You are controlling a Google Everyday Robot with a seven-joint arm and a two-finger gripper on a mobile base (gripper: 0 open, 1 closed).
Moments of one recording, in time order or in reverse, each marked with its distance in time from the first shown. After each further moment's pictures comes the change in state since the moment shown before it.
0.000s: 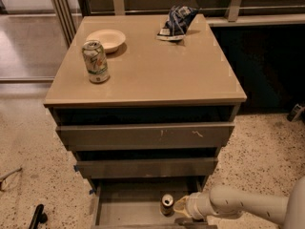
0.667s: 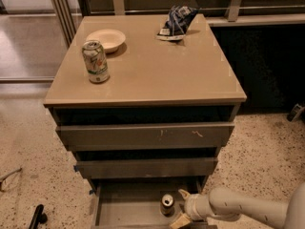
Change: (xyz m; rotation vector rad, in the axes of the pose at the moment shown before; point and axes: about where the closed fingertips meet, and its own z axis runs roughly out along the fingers) arm 0.003 -0.003 0.017 0.008 -0.044 0.004
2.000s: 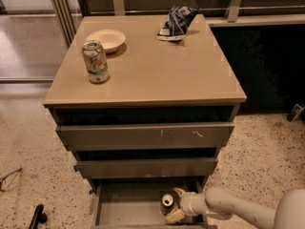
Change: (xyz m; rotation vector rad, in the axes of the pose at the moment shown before) arm 0.009 -0.027 0.047 0.009 -0.094 0.028
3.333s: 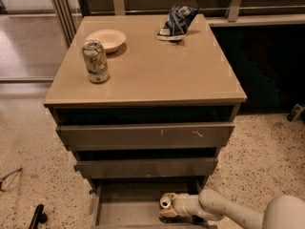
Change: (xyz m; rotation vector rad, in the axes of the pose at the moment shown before) arm 0.003 0.000 0.045 -0.031 -0.074 -0.030
